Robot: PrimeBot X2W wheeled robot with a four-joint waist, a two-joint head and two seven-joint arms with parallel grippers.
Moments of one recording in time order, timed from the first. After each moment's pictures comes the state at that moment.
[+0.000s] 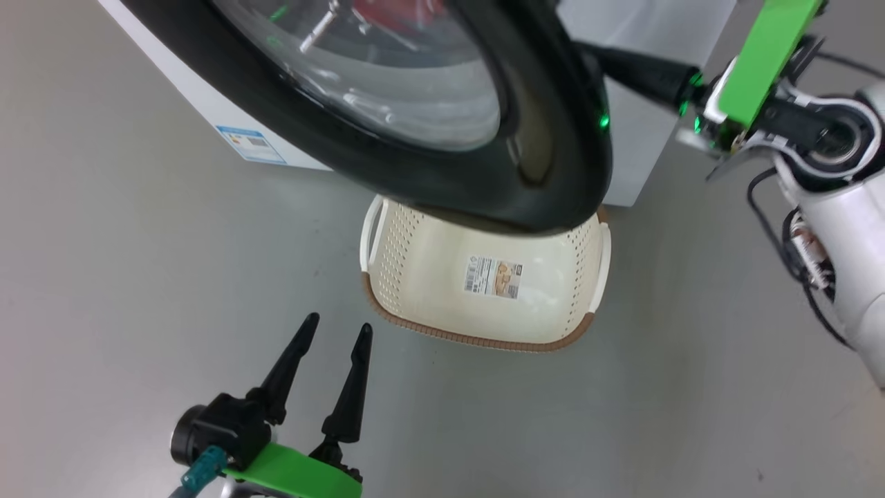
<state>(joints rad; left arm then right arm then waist) -0.18 0.04 -0.21 0.21 -0.28 -0.13 -0.25 -1.03 -0.30 0.42 0.56 1.67 0.13 0.69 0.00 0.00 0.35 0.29</state>
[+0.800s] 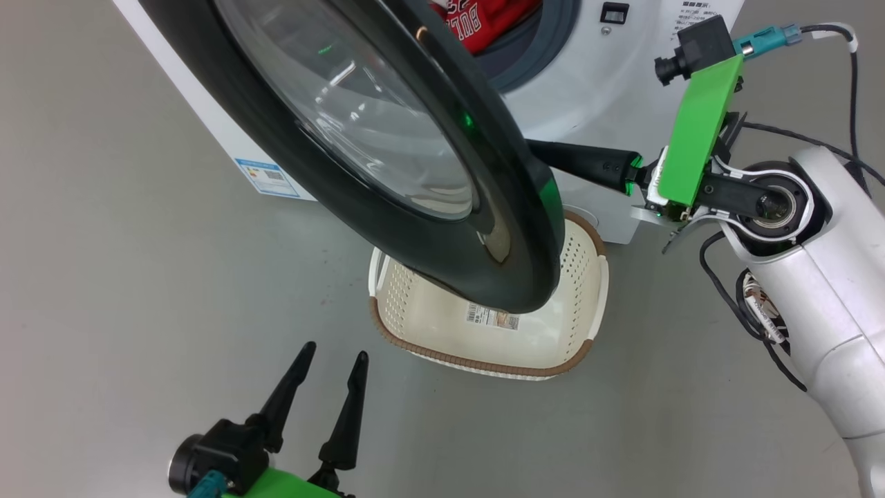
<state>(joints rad) -0.12 0.04 -0.20 0.21 -0.27 -0.13 -0.25 -0.90 -0.25 0.44 0.48 1.63 0.13 0.76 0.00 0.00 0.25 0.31</state>
